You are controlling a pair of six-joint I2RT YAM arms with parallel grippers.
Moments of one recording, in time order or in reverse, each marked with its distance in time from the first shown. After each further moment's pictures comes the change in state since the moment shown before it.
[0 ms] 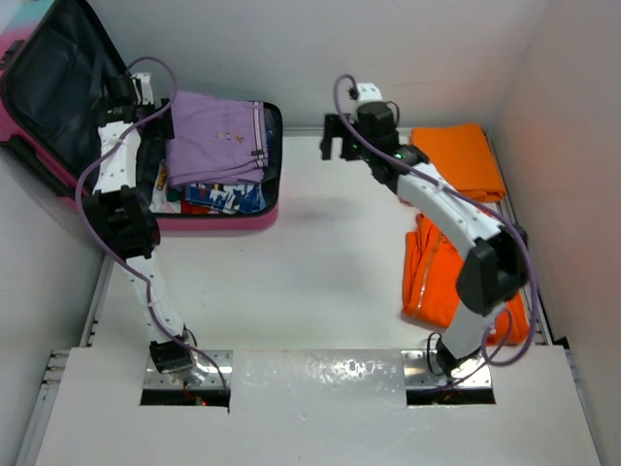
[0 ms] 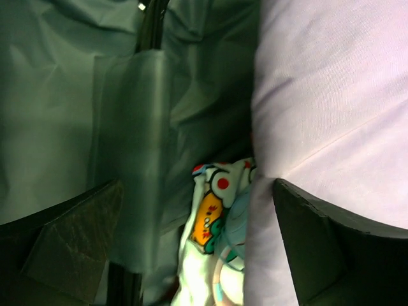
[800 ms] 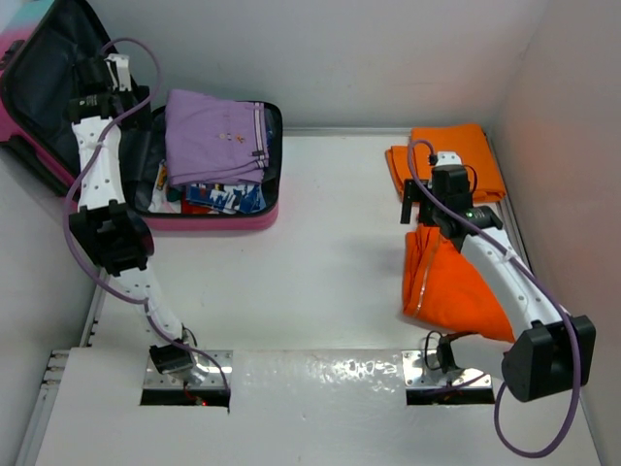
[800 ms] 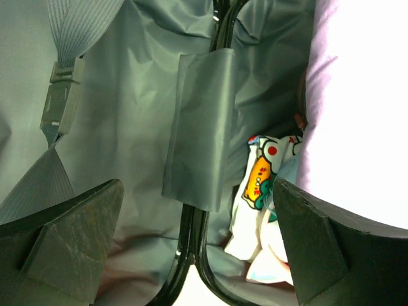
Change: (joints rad) left arm 0.032 -0.154 0.050 -0.137 -0.091 0.101; right arm -0.290 -0.562 -0.647 -0.250 0.079 -0.084
